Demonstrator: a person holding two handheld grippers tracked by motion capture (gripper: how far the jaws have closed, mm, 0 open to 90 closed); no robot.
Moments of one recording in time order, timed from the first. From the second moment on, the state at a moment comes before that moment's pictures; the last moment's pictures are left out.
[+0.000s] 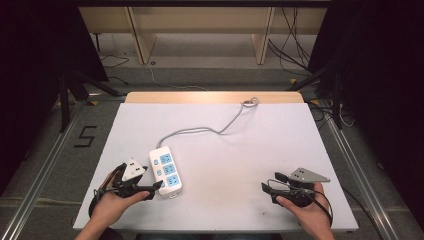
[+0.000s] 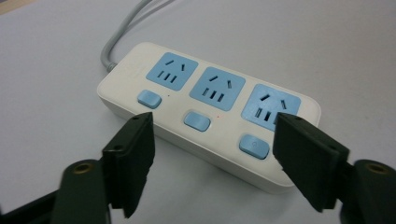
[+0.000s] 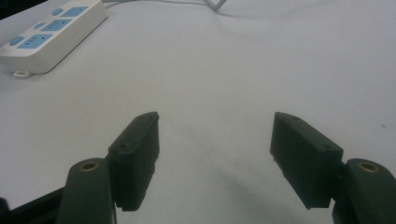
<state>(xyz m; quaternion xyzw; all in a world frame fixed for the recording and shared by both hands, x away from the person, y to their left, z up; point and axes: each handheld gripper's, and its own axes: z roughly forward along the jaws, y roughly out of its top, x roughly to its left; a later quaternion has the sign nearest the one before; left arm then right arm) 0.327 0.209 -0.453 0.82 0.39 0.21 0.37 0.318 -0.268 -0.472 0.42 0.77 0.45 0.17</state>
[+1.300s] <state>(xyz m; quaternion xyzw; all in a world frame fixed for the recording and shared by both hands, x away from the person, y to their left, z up) 0.350 0.180 -0.438 0.87 0.39 0.13 0.28 0.319 -0.264 -0.471 0.42 0.77 0.45 0.16</state>
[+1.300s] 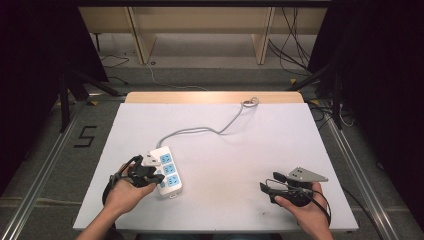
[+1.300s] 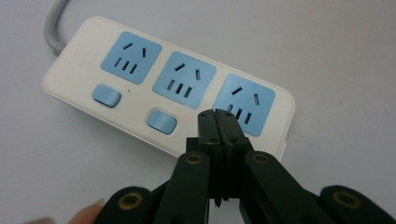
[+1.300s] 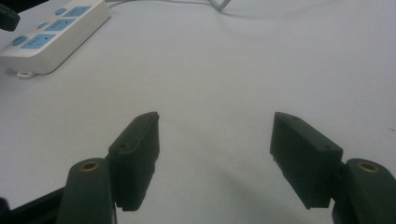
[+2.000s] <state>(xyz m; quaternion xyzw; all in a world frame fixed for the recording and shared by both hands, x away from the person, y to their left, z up) 0.405 0.194 -0.438 0.84 0.44 0.17 0.25 0.319 -0.263 -0.471 0.42 0.77 0.45 0.16</state>
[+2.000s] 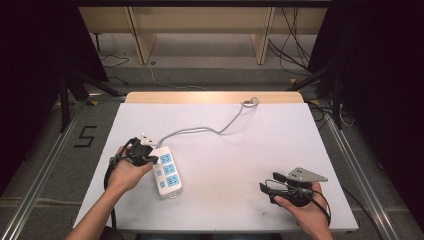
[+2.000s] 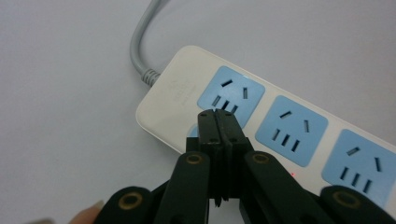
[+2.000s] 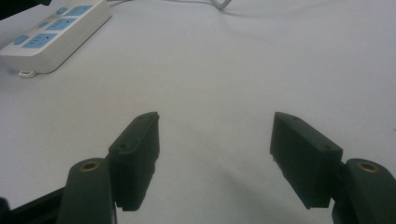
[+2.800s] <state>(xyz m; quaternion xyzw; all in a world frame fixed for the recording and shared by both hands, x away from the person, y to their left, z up) 0.422 0.192 -0.446 0.85 0.45 0.16 0.23 0.319 -0.263 -0.471 0.42 0.77 0.45 0.16</state>
